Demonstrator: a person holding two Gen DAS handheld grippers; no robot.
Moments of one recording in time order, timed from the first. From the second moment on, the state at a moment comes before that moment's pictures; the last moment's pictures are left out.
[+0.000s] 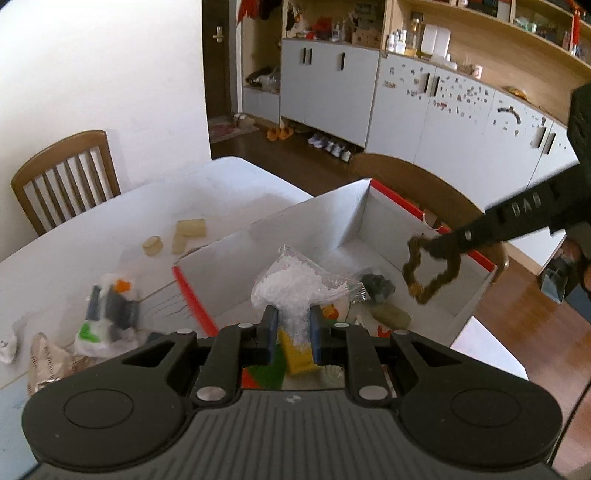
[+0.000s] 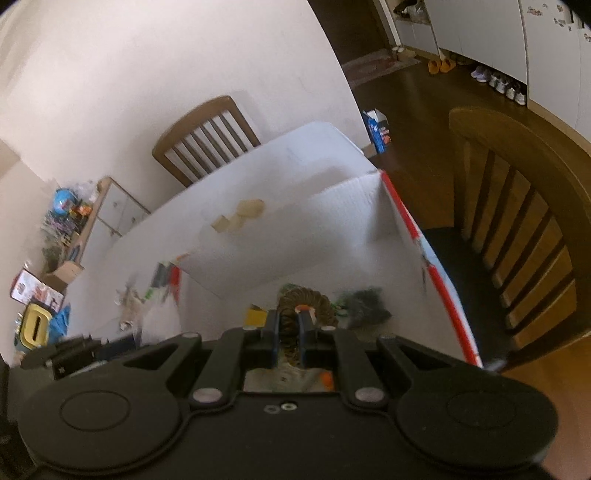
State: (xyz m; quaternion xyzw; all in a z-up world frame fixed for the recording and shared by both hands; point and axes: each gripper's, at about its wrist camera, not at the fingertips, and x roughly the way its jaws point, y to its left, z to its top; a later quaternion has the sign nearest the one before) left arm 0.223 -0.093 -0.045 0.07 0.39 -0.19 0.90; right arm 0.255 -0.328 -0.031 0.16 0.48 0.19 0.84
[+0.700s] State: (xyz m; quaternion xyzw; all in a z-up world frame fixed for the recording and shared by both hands) left arm 0.299 -0.188 -0.091 0.12 0.42 -0.20 0.87; right arm 0.265 -0.333 -0.083 0.05 0.53 0.19 0.82
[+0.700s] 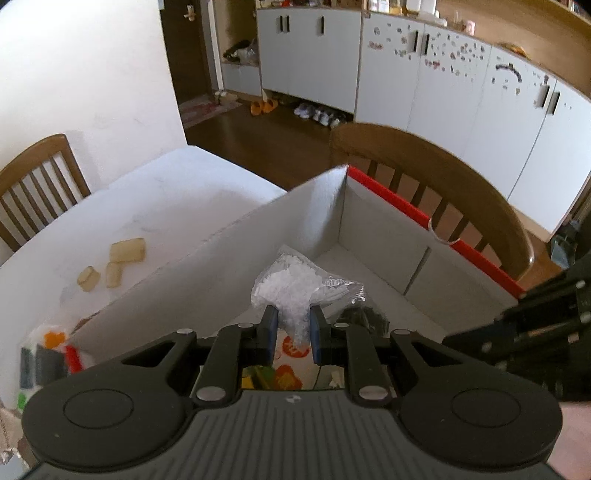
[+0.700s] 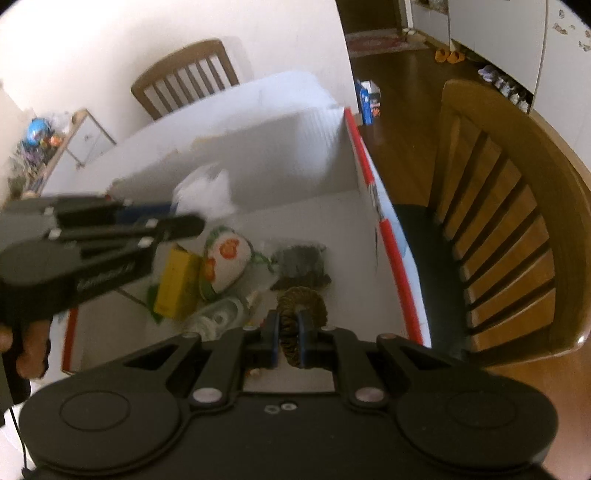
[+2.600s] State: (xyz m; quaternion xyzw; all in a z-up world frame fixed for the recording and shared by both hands) left arm 0.238 -0.109 -0.035 0.02 0.39 -0.21 0.90; right arm 0.224 -0.313 -0.030 0.06 0.46 0.22 0.86
